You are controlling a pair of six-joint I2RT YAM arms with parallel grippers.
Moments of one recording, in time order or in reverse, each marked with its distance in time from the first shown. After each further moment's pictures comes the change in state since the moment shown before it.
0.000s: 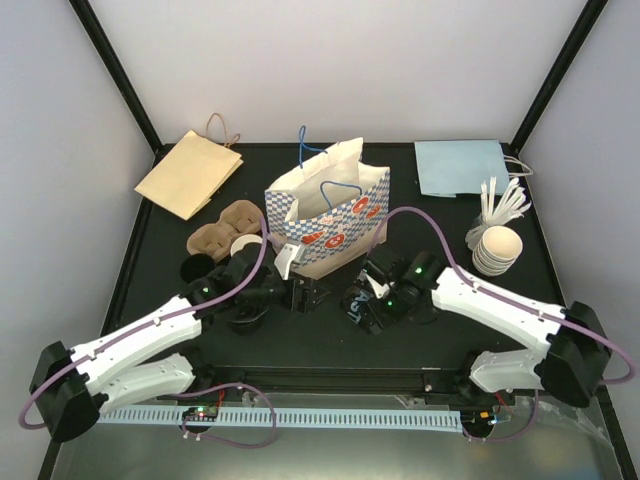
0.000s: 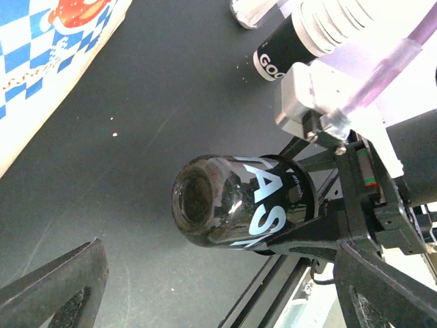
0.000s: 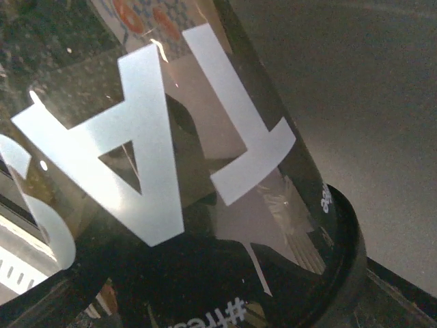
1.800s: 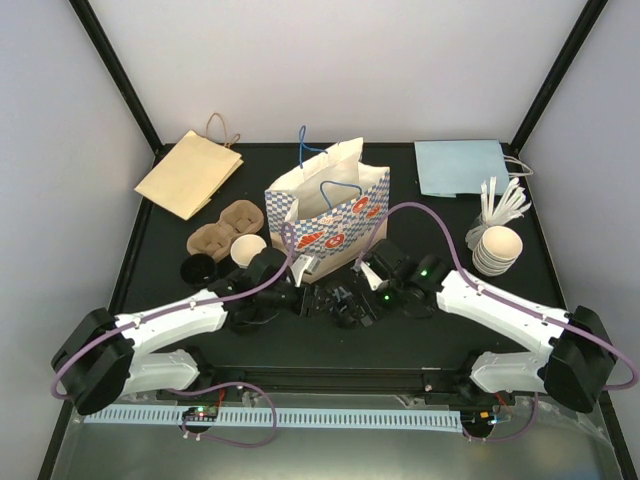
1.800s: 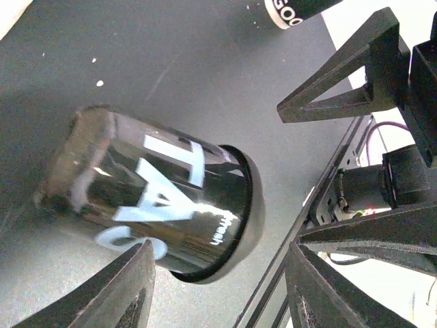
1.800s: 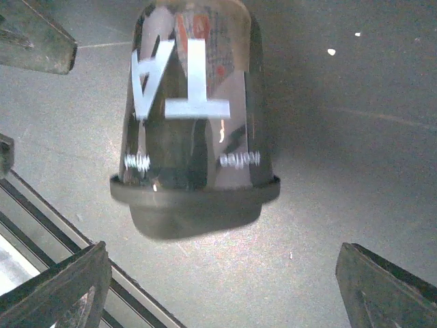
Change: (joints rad) left arm 0.027 0.227 -0.126 0.280 0.148 0.018; right arm -0.031 -0.007 -0.039 0.204 -0.025 -0.065
